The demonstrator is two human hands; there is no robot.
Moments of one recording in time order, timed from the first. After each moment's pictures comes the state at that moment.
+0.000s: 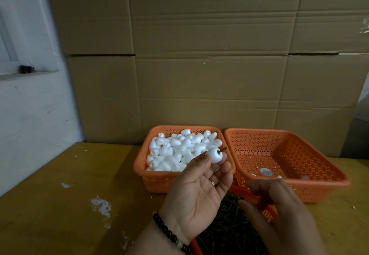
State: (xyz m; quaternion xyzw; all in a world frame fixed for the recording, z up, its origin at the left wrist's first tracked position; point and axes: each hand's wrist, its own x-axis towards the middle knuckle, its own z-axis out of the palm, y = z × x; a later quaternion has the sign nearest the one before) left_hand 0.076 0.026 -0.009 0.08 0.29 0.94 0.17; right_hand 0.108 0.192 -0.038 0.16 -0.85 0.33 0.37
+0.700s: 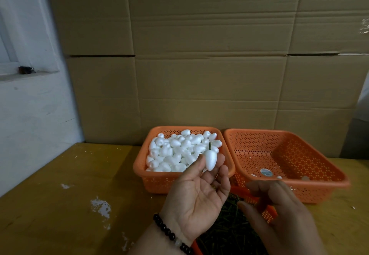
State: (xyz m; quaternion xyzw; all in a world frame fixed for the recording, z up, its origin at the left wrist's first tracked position) left_hand 0.074 0.026 -0.010 -0.02 0.22 0.95 0.21; right_hand 0.110 0.191 -0.037 0.16 -0.86 0.32 0.36
